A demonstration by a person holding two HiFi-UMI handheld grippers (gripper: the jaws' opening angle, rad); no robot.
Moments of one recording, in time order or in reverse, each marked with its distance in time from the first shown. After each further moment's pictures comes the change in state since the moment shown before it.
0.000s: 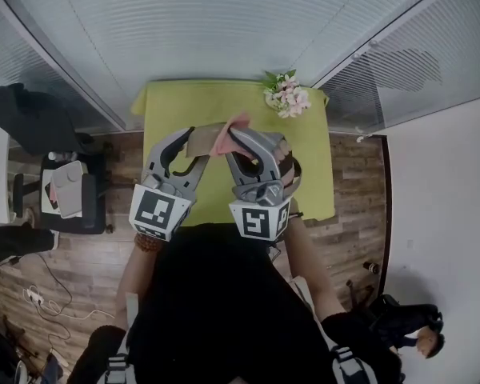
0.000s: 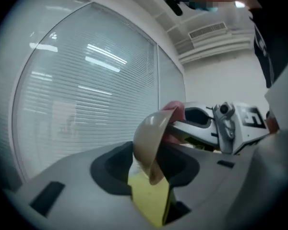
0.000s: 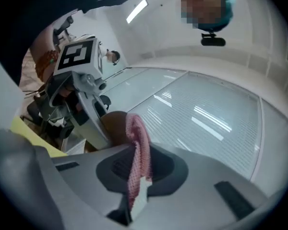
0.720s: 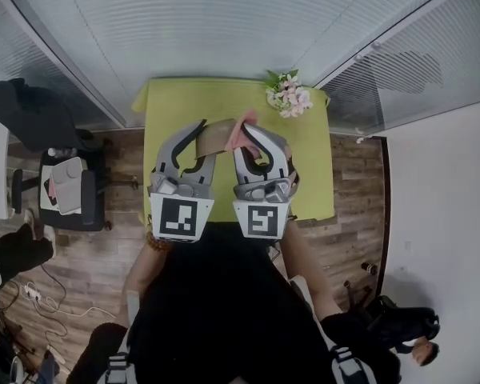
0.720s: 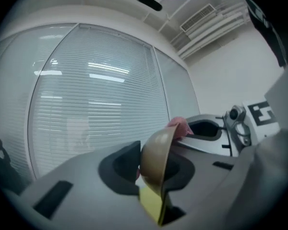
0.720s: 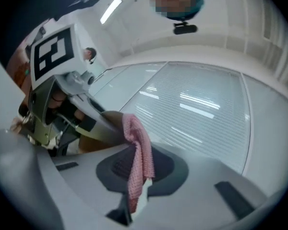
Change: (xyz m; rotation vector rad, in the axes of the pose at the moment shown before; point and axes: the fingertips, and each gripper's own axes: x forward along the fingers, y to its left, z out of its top) left arm 0.008 -0.002 0.042 0.151 -0.086 0.182; right arm -0.004 -0.012 -0.015 0.283 0.050 -0.078
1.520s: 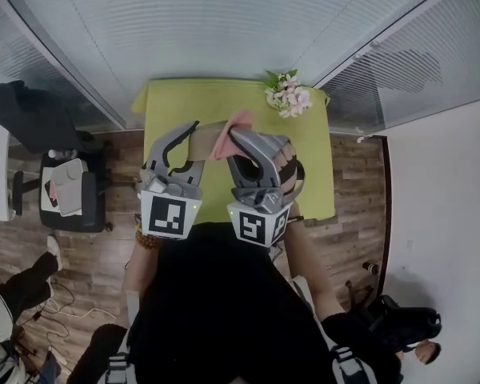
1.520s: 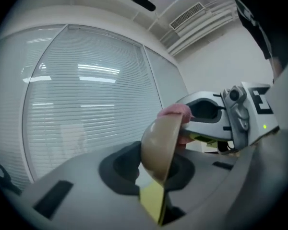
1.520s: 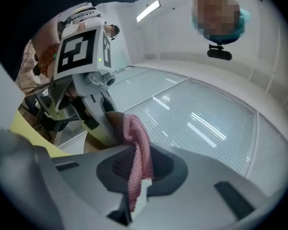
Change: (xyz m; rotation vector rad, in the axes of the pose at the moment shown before) left arm -0.006 0.005 -0.010 0.184 0.043 -0.087; right arm -0.003 0.011 0.028 -0.360 -0.068 0.006
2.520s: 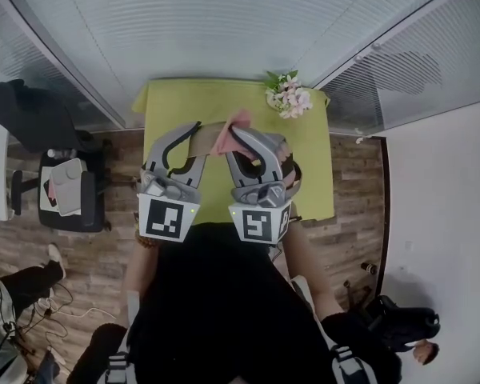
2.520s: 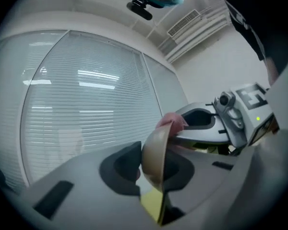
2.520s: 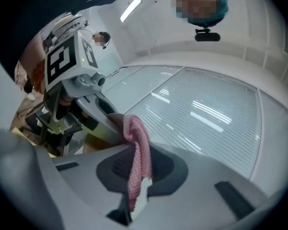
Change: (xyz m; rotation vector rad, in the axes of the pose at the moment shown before) left arm -0.003 -0.001 0.008 0.043 -0.056 -0.026; right arm 0.005 0.002 -0.008 0.187 0.029 0.059
